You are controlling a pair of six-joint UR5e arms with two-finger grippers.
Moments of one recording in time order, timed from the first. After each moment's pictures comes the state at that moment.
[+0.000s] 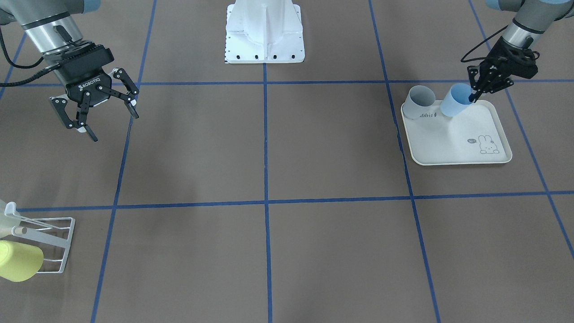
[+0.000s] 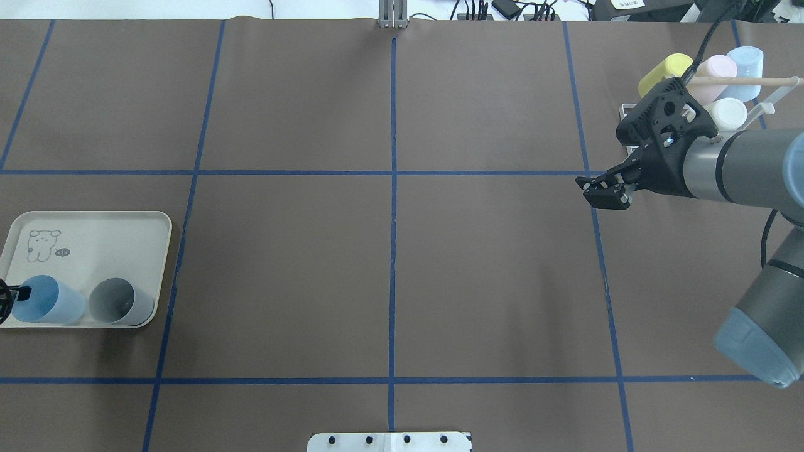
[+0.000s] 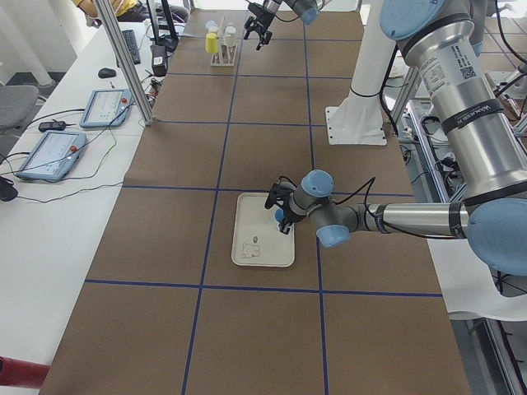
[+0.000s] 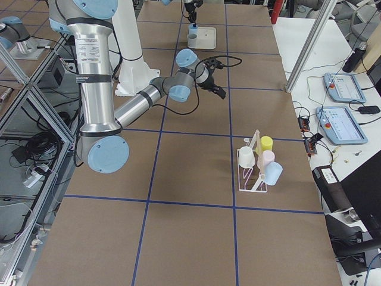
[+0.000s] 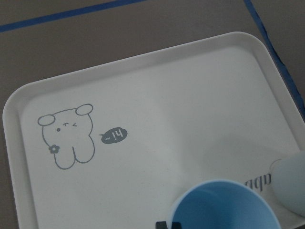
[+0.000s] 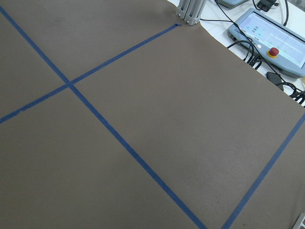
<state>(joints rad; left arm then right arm) -0.75 -1.11 -1.87 -2.68 -1.89 -0.82 0.76 -1.50 2.09 -1.03 1.73 0.32</state>
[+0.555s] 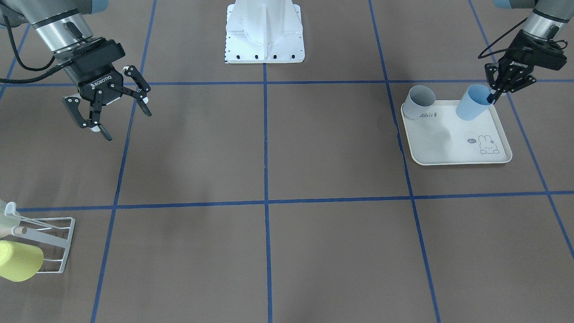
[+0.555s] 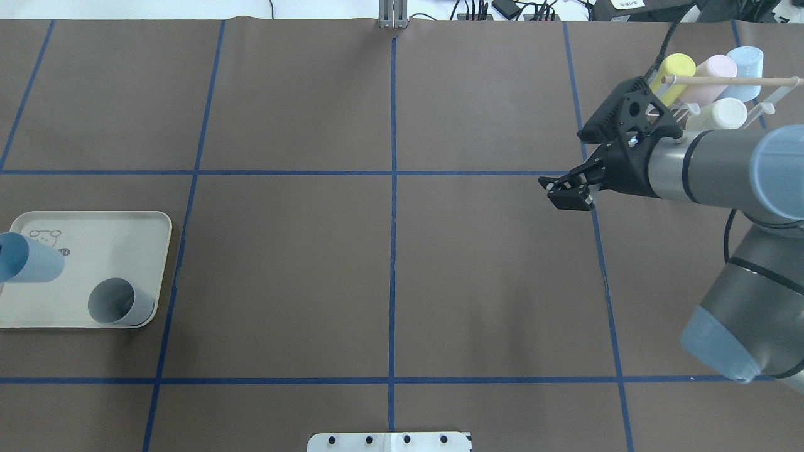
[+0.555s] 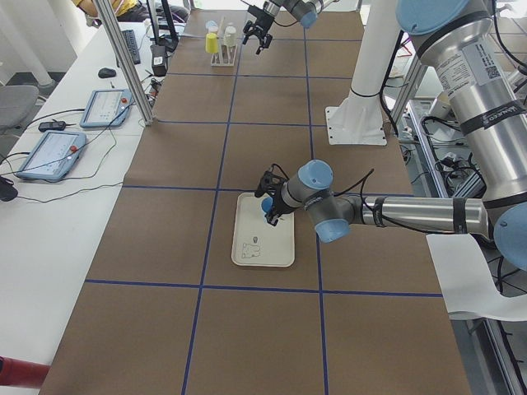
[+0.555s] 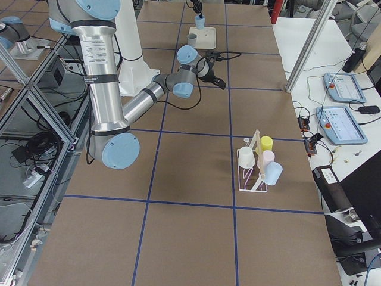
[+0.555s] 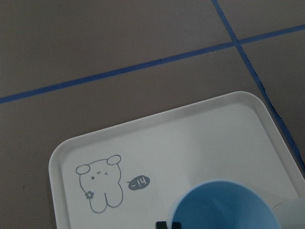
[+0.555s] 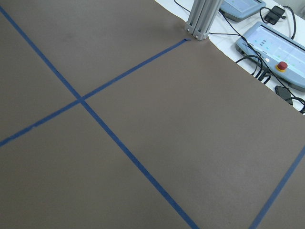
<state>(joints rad) -0.95 -1.14 -1.94 -2.66 -1.99 -0.71 0.70 -1.39 2.02 -0.91 1.73 0.32</state>
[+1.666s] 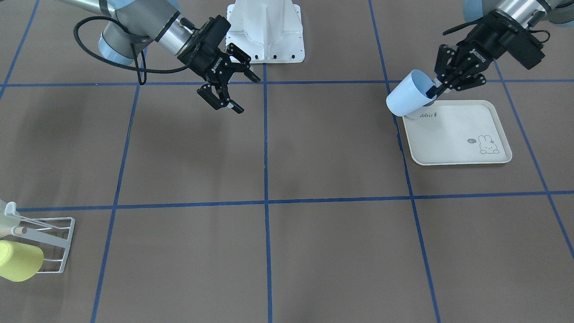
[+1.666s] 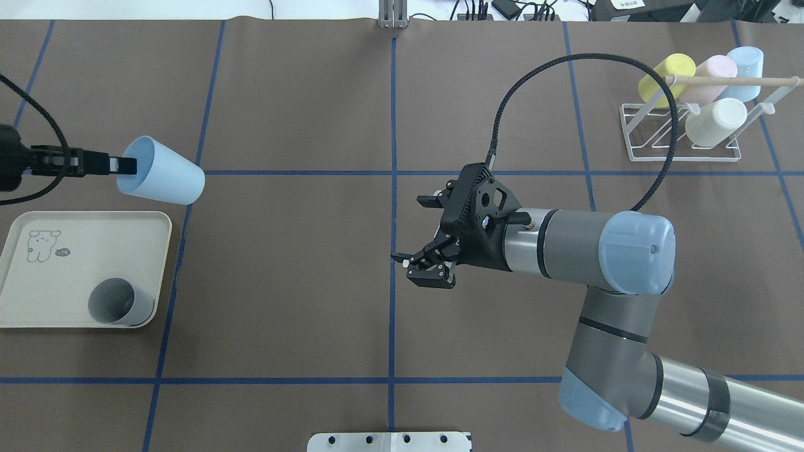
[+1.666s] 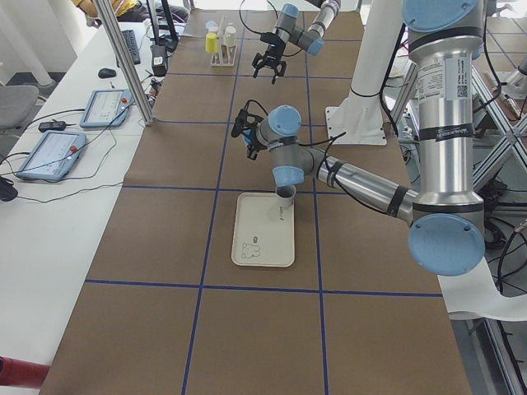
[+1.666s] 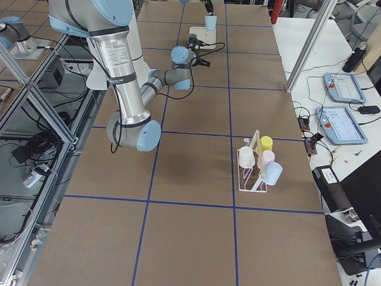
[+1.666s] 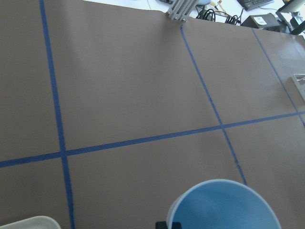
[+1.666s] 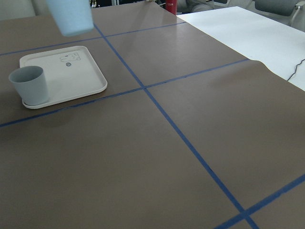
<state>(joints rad) -0.96 -1.59 -2.02 -2.53 -2.17 -1.14 0.44 -1.18 1.83 -0.55 1.68 0.30</state>
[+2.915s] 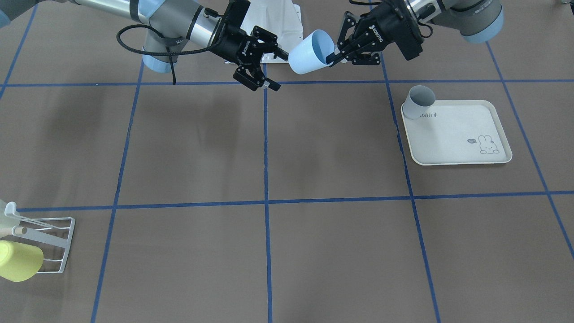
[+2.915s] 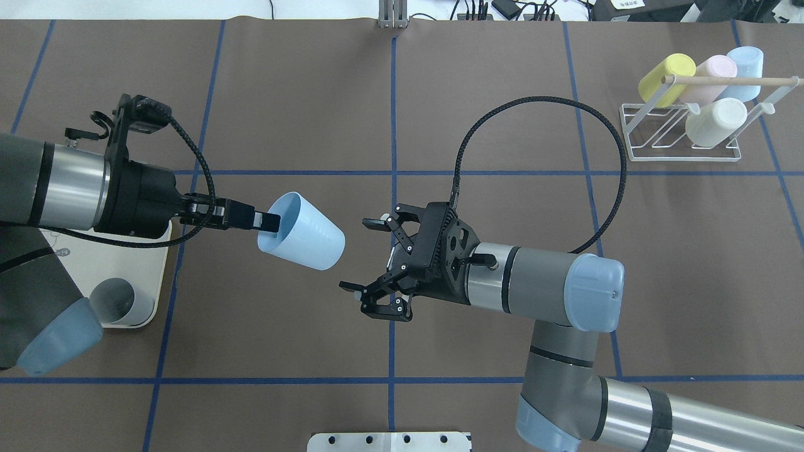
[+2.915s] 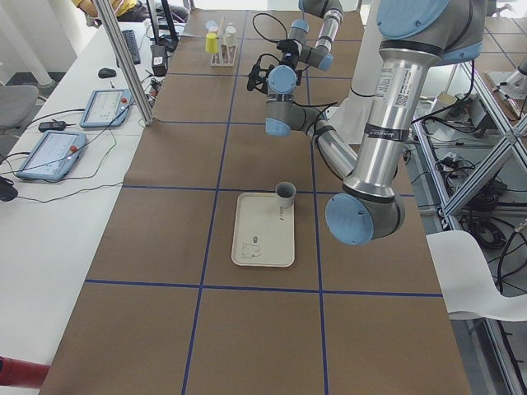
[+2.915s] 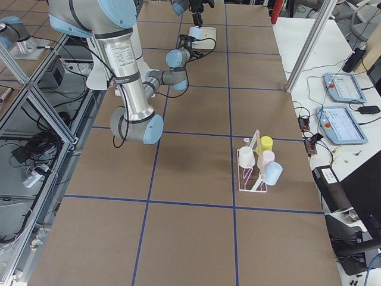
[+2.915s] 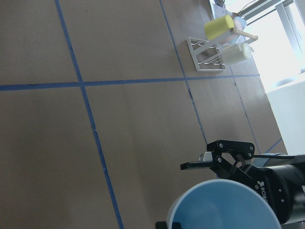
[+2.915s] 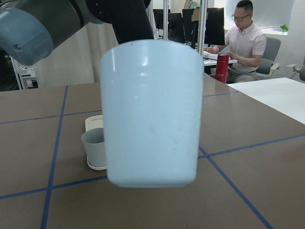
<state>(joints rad) -0.72 -1.82 -2.01 -2.53 -2.18 -1.29 0.35 -1.09 1.70 -0.29 1.61 0.24</state>
